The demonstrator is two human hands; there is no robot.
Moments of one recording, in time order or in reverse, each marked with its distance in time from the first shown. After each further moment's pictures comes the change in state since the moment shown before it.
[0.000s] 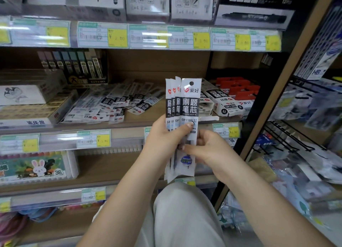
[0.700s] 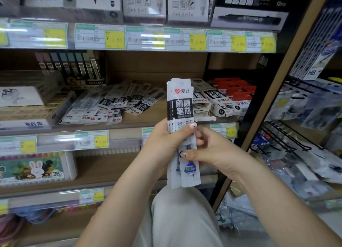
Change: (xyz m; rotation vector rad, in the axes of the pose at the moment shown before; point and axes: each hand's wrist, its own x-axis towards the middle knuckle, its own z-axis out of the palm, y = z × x) left_hand -0.011 0.011 0.007 -0.266 -0.165 -0.092; right_hand -0.009 -0.013 -0.019 0.050 -0.276 -0.023
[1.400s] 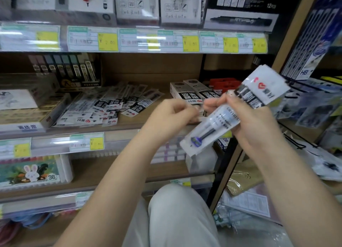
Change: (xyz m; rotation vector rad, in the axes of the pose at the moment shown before) left_hand 0.032 0.032 0.010 0.734 -0.030 0.070; right_hand -0.017 -0.044 -0.029 0.184 0.403 -0.395
